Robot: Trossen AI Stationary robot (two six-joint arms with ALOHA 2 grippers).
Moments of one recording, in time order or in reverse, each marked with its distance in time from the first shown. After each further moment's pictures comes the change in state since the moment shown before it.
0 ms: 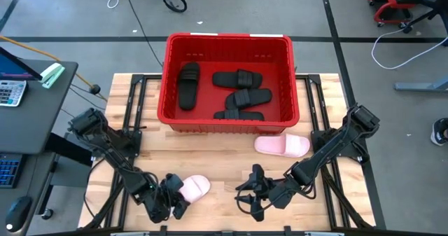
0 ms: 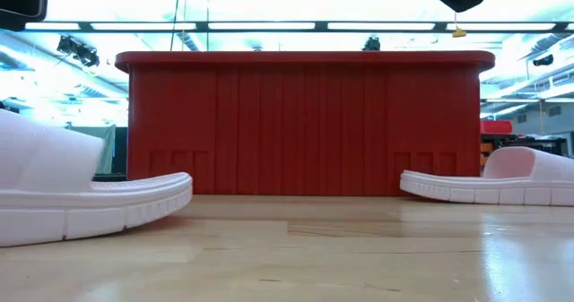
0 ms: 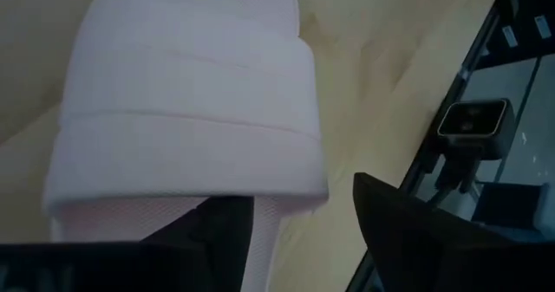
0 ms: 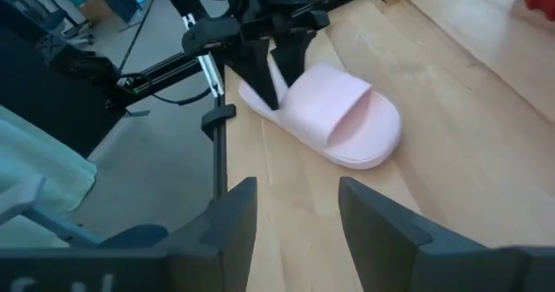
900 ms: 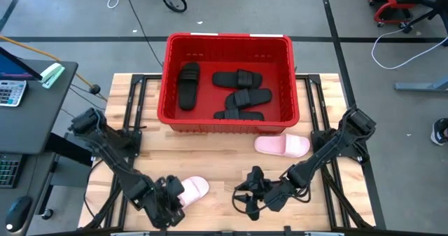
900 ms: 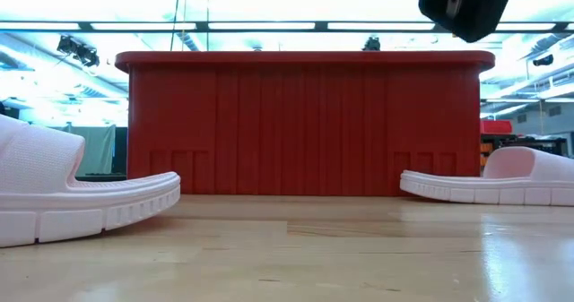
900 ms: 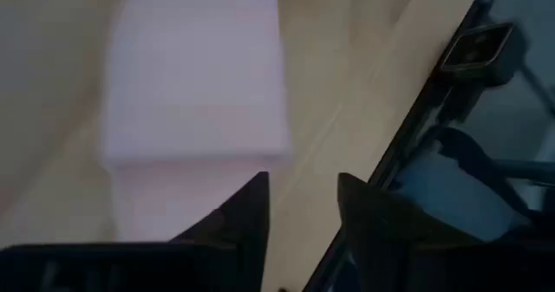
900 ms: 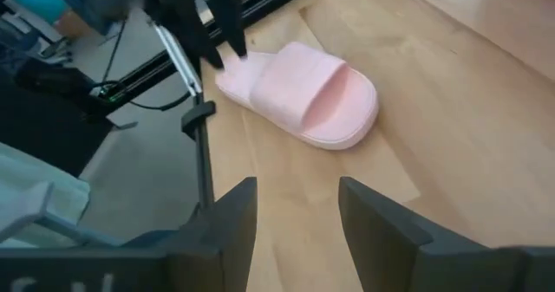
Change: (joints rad) left arm 0.013 0.000 0.284 -0.437 0.177 0.122; right arm -0.004 0.061 0.000 0.004 0.033 0.133
